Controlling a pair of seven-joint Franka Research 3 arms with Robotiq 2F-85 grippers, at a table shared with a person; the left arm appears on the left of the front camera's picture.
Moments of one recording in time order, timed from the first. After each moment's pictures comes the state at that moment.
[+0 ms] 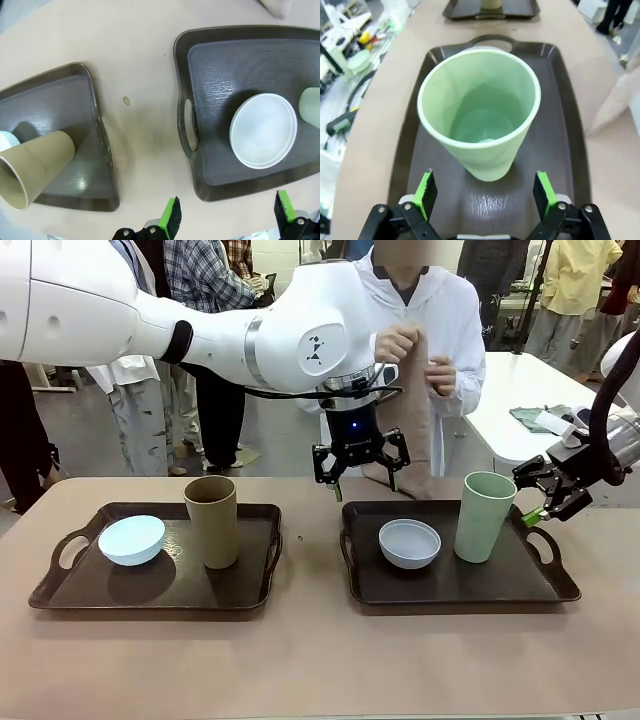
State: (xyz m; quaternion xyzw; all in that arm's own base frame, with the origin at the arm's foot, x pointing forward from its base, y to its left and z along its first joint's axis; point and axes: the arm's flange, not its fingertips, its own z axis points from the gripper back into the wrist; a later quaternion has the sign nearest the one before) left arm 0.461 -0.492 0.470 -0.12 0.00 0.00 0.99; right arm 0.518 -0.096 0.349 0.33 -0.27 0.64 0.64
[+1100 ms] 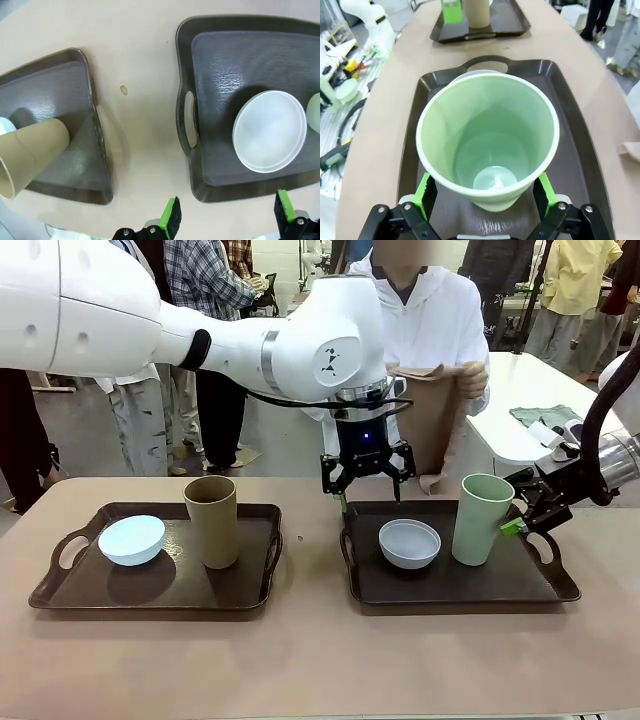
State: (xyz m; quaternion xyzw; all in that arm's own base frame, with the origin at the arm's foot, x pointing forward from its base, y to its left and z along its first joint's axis) left arm 0.459 -0.511 0.448 -0.08 0.02 0.03 1.00; right arm 0.485 -0.064 0.331 0.35 -0.31 0.59 0.66
